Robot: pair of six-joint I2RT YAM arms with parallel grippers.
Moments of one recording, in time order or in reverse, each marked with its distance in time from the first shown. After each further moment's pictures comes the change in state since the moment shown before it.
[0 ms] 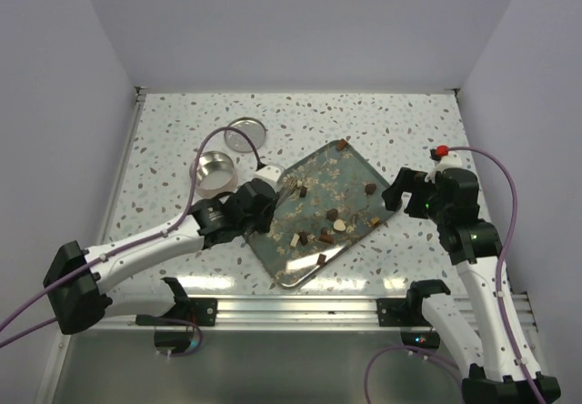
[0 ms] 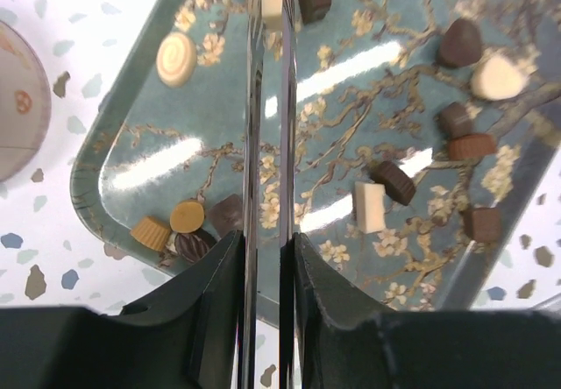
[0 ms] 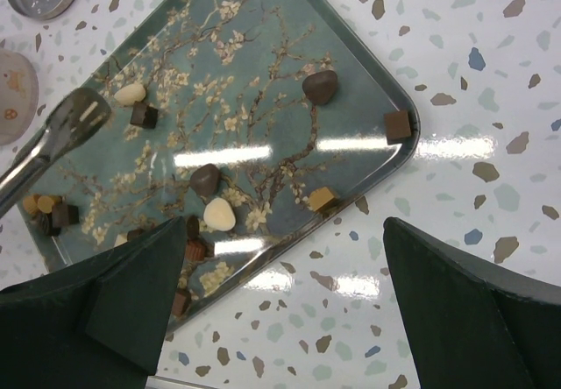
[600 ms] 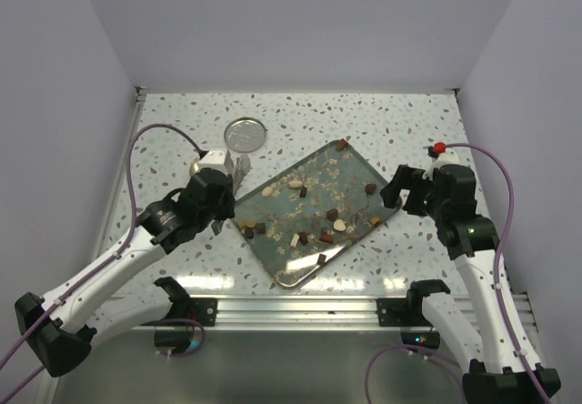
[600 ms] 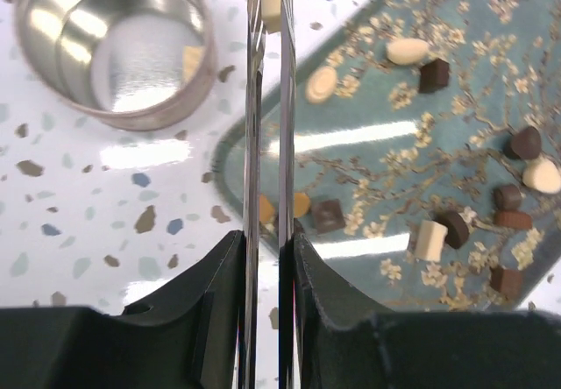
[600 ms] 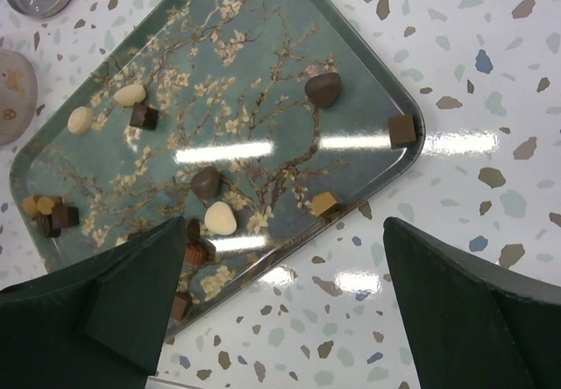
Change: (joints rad) left arm 0.205 -0.269 0.024 -0.200 -0.050 -0.087; right arm 0.000 0.039 0.000 0.027 -0.009 0.000
